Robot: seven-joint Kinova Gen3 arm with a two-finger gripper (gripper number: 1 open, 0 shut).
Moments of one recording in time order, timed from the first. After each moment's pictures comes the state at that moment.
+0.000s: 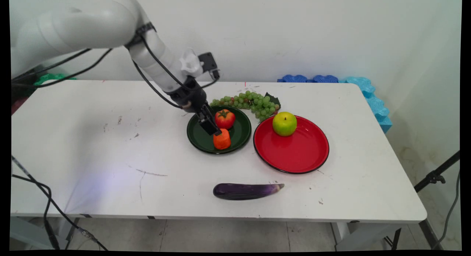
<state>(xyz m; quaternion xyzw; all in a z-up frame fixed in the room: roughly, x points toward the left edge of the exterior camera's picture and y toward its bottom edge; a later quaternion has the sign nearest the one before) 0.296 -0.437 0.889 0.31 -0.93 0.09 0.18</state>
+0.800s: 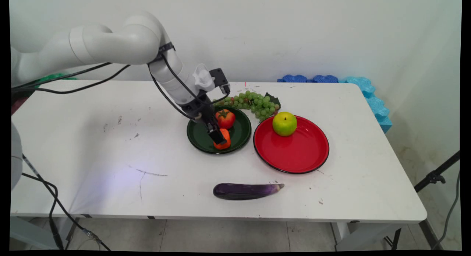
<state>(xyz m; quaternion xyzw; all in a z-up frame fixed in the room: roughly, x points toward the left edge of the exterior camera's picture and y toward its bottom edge) 0.280 -0.453 0.845 0.33 -0.93 0.08 0.16</state>
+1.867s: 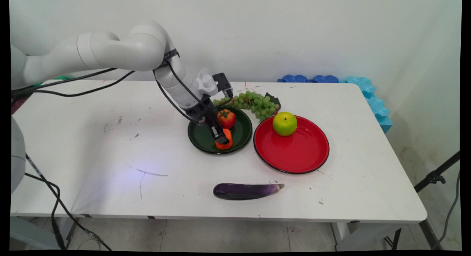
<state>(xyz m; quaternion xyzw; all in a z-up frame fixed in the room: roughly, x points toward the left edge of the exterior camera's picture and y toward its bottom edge) 0.276 -0.457 0.831 0.33 -0.93 0.08 0.17</state>
